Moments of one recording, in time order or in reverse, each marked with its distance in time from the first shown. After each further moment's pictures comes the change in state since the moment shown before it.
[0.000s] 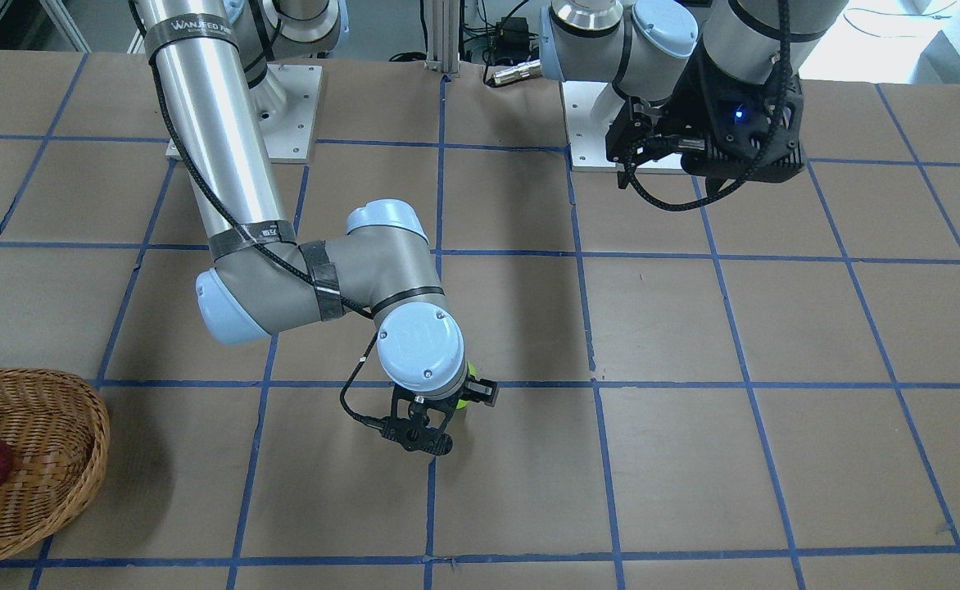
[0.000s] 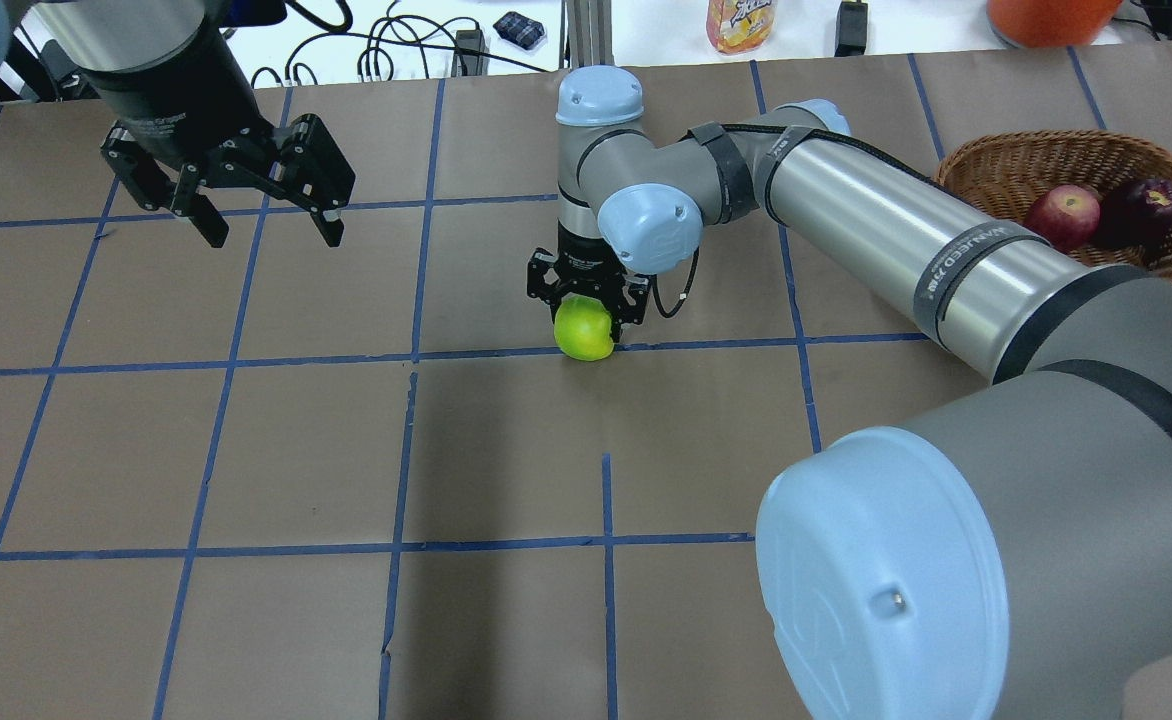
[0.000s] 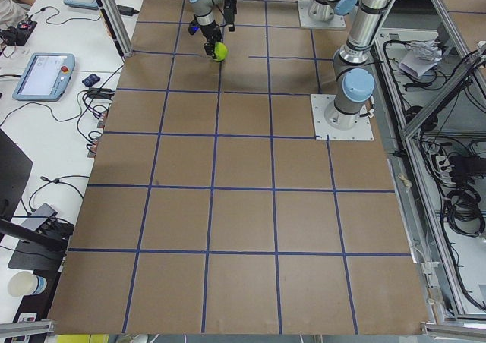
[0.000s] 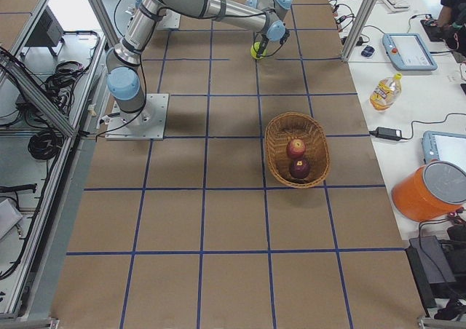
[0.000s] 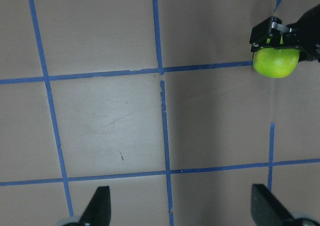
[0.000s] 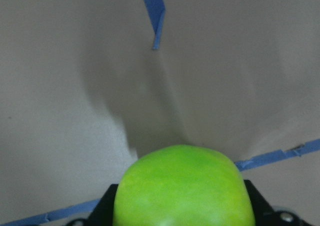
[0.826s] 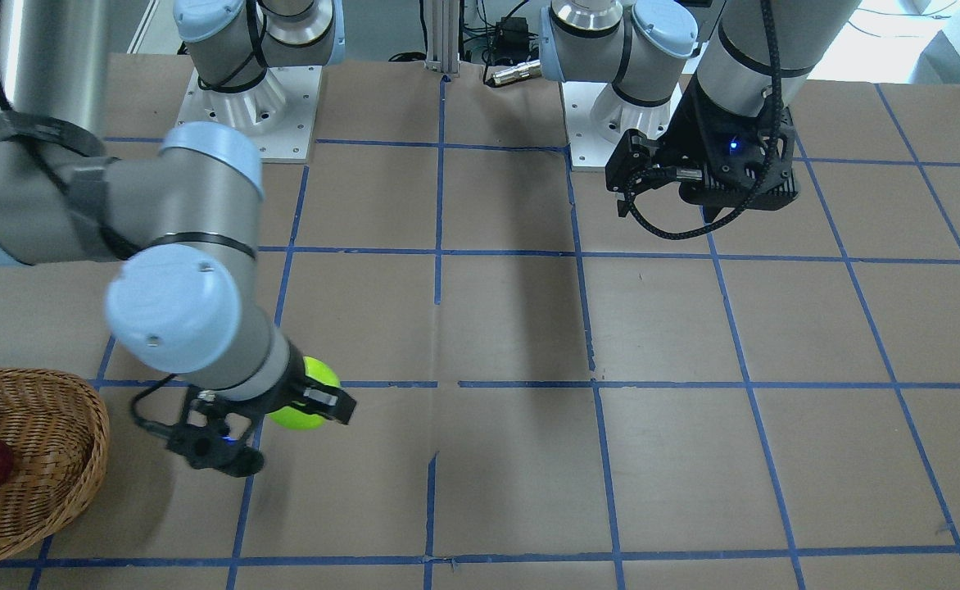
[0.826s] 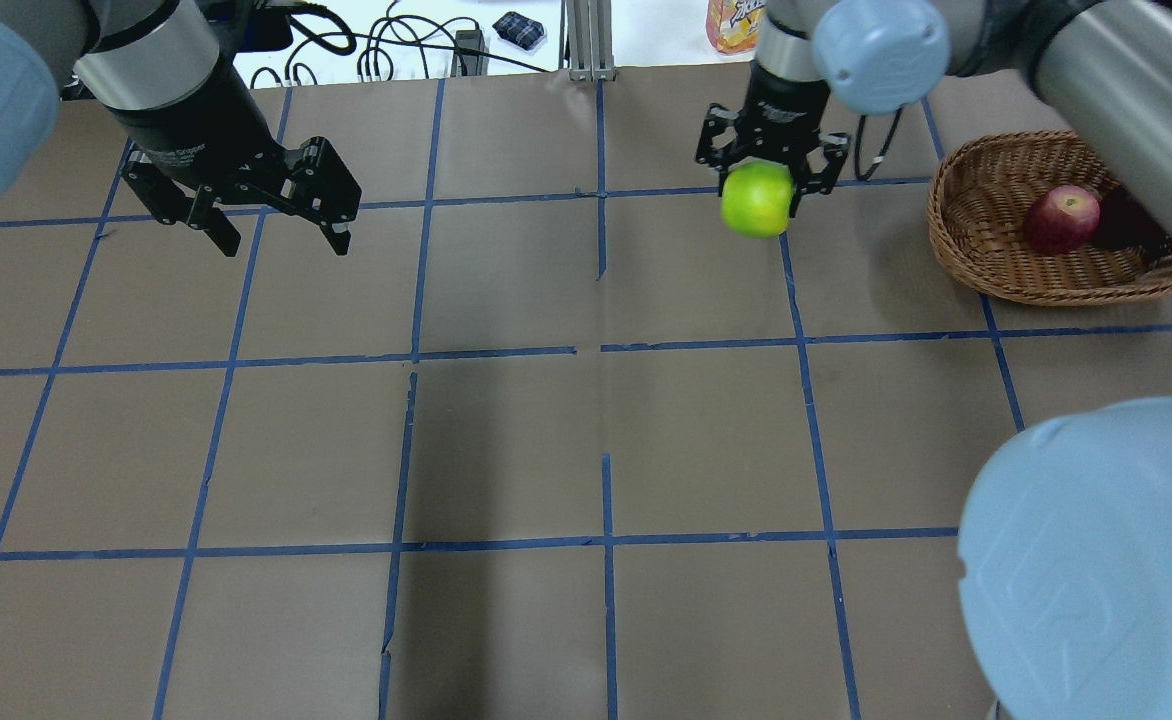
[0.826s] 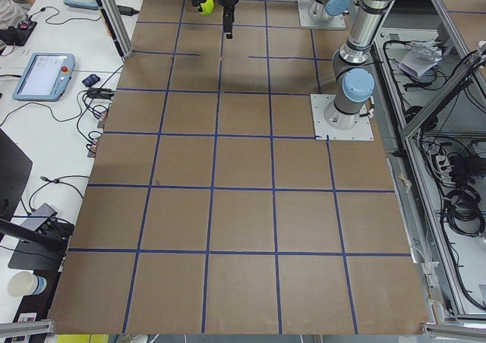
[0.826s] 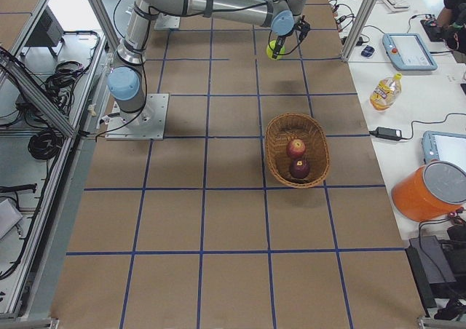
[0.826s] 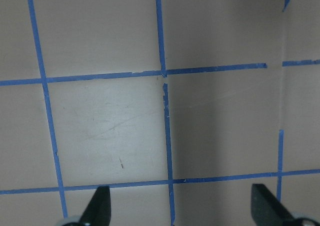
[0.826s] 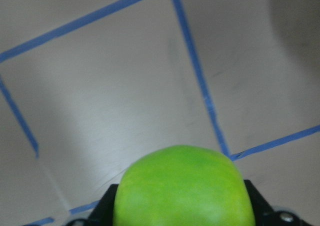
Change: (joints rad) left arm 0.008 -0.006 -0.072 0.130 0.003 -0.001; right arm -0.335 -0.201 -0.061 0.184 -0.091 -0.278
